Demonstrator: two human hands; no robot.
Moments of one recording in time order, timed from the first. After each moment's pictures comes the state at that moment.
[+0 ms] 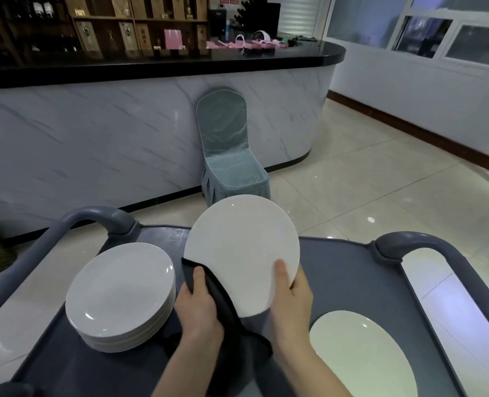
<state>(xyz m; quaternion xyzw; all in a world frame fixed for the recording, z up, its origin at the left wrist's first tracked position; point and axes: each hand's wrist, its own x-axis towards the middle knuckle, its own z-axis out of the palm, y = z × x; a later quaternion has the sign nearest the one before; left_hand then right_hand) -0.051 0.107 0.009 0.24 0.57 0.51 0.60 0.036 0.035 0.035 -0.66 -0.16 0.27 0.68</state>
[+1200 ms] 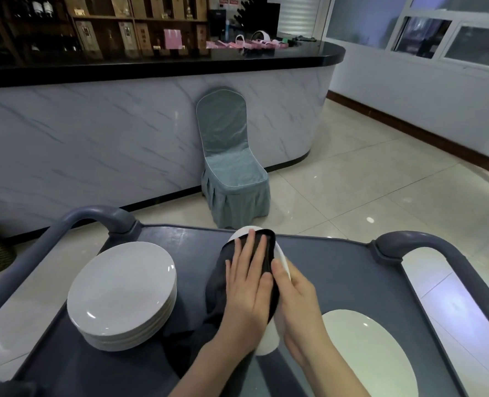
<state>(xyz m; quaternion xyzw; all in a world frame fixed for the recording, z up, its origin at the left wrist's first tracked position) -0.025 0.080 0.003 0.78 0.31 0.40 0.37 0.039 0.017 0.069 -0.58 -0.29 0.40 0.65</state>
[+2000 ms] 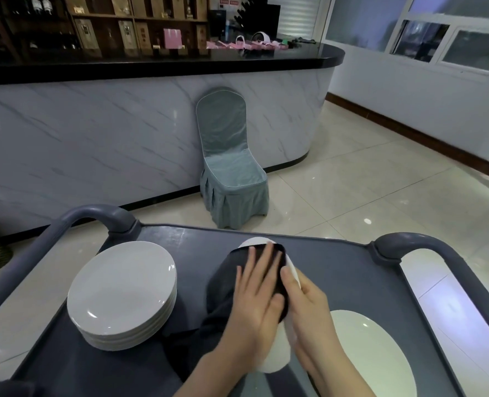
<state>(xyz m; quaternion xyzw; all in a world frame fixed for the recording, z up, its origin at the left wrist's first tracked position) -0.035 0.069 0.001 0.83 0.25 0.34 0.36 0.043 0.004 0.063 -0.59 -0.25 0.40 0.66</state>
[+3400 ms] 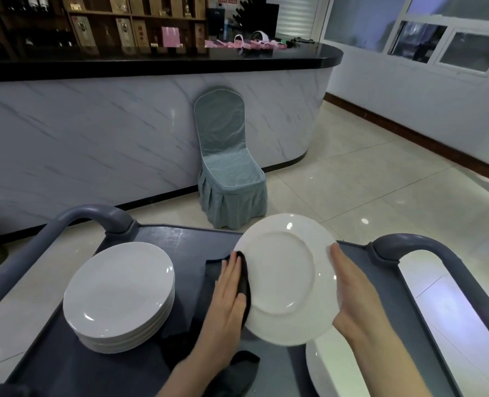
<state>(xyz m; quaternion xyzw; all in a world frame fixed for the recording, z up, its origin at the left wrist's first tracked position) -0.066 0.087 -0.023 0.76 0.29 0.34 0.48 0.118 0.004 0.065 -0.51 -0.12 0.46 0.72</state>
